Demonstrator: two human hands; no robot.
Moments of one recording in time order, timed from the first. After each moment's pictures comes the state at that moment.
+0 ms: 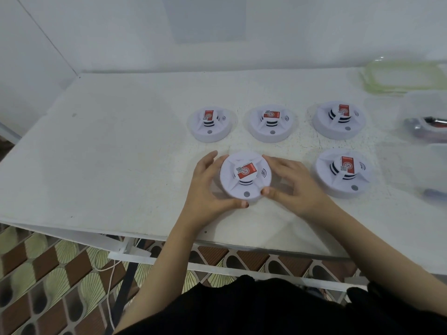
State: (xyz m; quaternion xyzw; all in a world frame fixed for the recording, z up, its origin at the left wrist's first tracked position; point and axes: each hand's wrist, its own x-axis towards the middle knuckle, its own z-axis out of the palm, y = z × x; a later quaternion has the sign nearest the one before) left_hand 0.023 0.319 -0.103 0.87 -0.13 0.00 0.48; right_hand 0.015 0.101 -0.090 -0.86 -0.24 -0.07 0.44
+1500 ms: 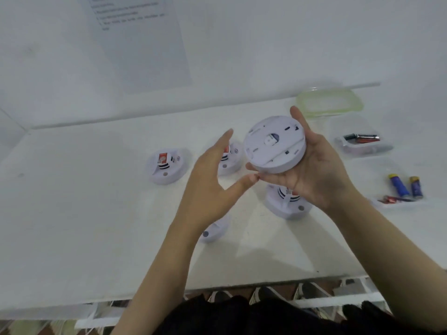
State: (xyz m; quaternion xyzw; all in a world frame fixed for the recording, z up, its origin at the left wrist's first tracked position) left_hand 0.043 0.222 -0.009 0.85 -0.22 0.01 0.47; right_hand 0.026 0.029 -0.001 -0.38 0.01 0.07 0.92
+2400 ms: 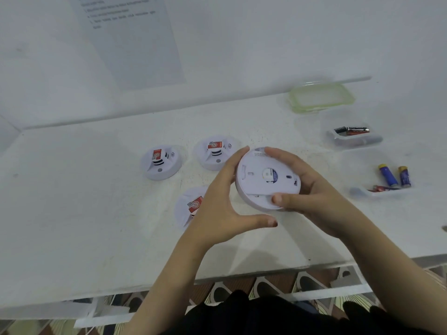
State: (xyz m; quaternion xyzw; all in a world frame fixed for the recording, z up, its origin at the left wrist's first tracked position) left_hand 0.014 0.211 -0.034 0.79 -0.28 -0.08 0.53; right_hand -0.031 0.021 -0.031 -0.63 -0.08 0.04 0.77
